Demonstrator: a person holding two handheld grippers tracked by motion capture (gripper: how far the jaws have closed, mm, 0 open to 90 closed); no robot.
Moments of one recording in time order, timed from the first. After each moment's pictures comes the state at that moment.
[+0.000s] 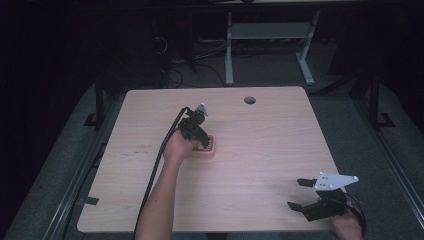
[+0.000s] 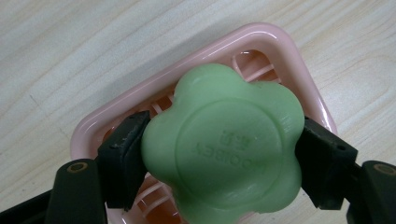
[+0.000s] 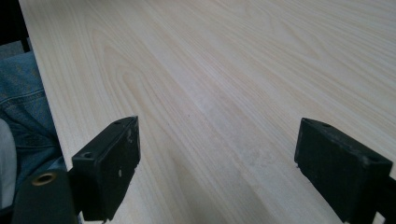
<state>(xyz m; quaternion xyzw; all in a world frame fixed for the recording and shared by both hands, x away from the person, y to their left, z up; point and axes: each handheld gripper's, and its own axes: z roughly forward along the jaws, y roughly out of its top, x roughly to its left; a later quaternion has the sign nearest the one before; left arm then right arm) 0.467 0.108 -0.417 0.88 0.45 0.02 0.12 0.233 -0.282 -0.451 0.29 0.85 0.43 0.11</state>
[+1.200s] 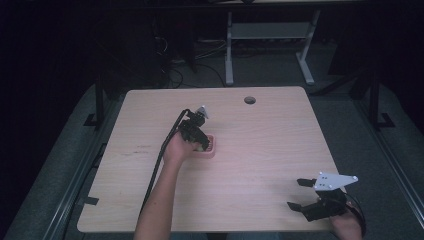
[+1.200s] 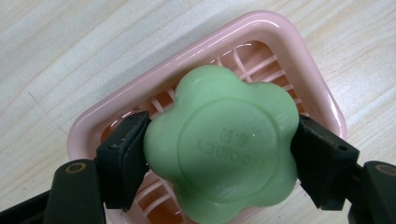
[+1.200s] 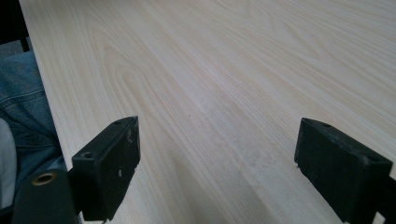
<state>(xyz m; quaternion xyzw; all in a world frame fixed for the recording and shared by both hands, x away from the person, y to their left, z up) 0.462 0.107 -0.421 0.89 0.44 0.03 0.12 0.234 -0.281 -0.451 0.29 0.85 0.43 0.11</state>
